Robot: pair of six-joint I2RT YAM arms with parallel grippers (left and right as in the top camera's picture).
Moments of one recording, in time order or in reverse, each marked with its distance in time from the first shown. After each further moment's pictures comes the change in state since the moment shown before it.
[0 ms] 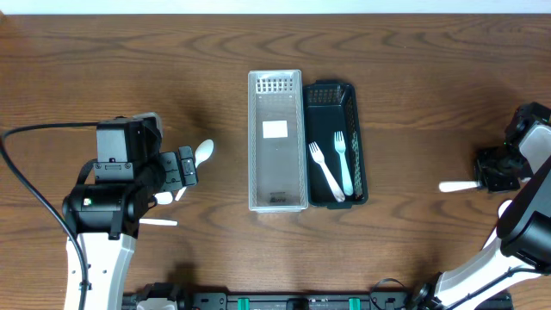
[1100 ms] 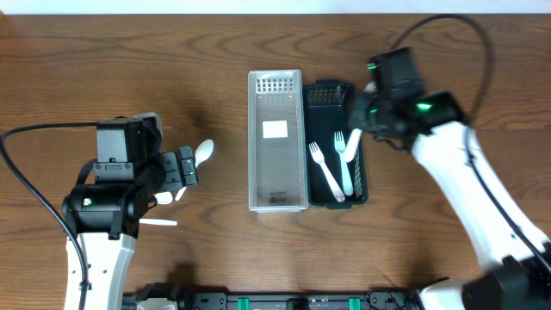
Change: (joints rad) left arm 0.000 0.000 0.000 0.000 0.000 0.000; right arm 0.895 -0.340 0.179 -0.035 -0.086 -0.376
